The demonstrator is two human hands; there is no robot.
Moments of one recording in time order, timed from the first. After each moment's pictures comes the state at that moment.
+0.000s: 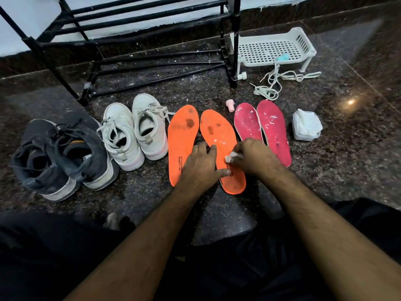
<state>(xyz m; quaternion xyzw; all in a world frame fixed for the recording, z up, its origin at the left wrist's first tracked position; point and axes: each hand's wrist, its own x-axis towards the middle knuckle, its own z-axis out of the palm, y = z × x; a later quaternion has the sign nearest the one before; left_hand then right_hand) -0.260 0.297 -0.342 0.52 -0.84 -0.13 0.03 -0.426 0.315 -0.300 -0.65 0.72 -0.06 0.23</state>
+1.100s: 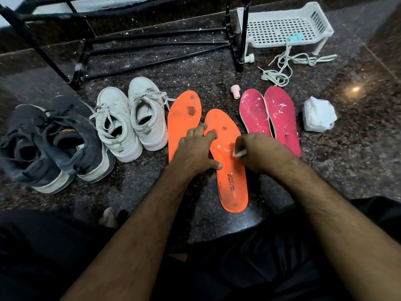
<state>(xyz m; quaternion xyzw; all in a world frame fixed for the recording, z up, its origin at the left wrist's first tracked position) -0.244 0.272 -0.320 0.53 -0.83 -0.19 -0.04 -0.419 0.311 -0.286 -0.70 0.68 0.04 0.21</state>
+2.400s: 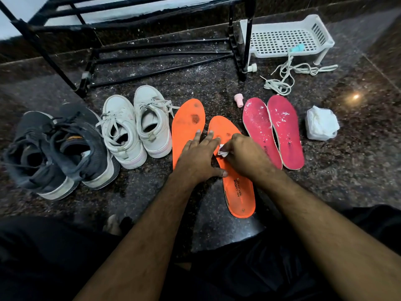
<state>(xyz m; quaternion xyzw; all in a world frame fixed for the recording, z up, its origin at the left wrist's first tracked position) -0.239 0.269 -0.331 0.51 -0.83 -0.21 -0.04 -0.394 0.297 -0.314 -0.71 0.66 -0.12 0.20</state>
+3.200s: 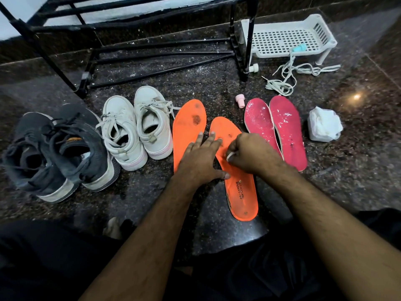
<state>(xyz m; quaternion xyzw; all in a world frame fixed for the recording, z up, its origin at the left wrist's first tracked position) -0.241 0.270 -0.329 0.51 -0.83 -0.23 -0.04 -0.399 0.292 -0.300 -0.69 0.69 -0.08 0.23</state>
